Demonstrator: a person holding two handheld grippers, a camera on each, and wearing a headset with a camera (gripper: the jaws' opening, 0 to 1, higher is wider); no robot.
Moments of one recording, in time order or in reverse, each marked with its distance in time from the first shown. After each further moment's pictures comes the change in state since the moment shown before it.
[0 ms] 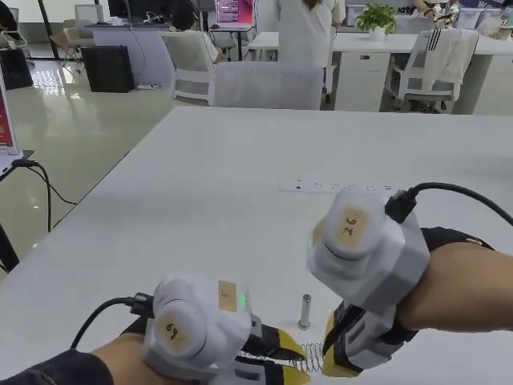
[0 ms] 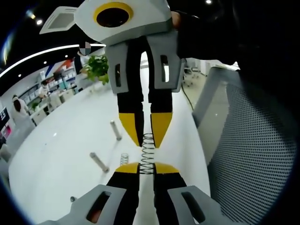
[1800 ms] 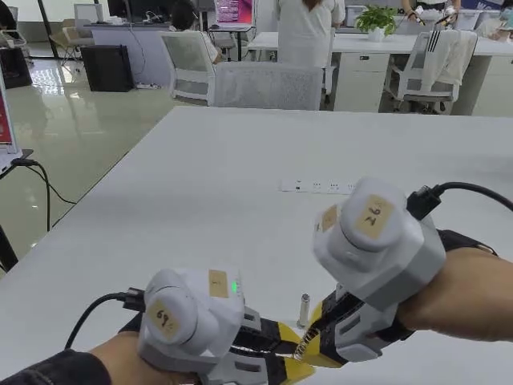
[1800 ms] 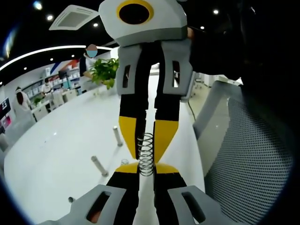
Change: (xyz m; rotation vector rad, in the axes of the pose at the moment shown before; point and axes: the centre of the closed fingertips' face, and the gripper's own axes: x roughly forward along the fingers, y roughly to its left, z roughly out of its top) left arm -0.003 0.001 0.013 -0.079 -0.074 0.007; right arm -0.007 0.002 0.025 -0.003 -0.146 -0.028
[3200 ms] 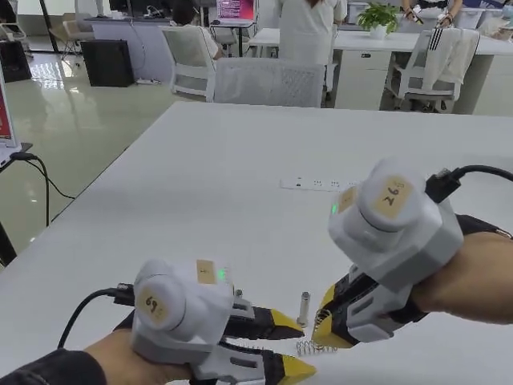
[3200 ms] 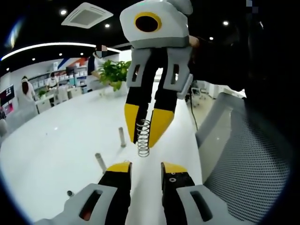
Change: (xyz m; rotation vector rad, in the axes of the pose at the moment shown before) left arm -0.006 0.010 0.000 -0.105 -0.060 0.025; right arm -0.016 -0.023 -0.010 0.039 0.002 -0.047
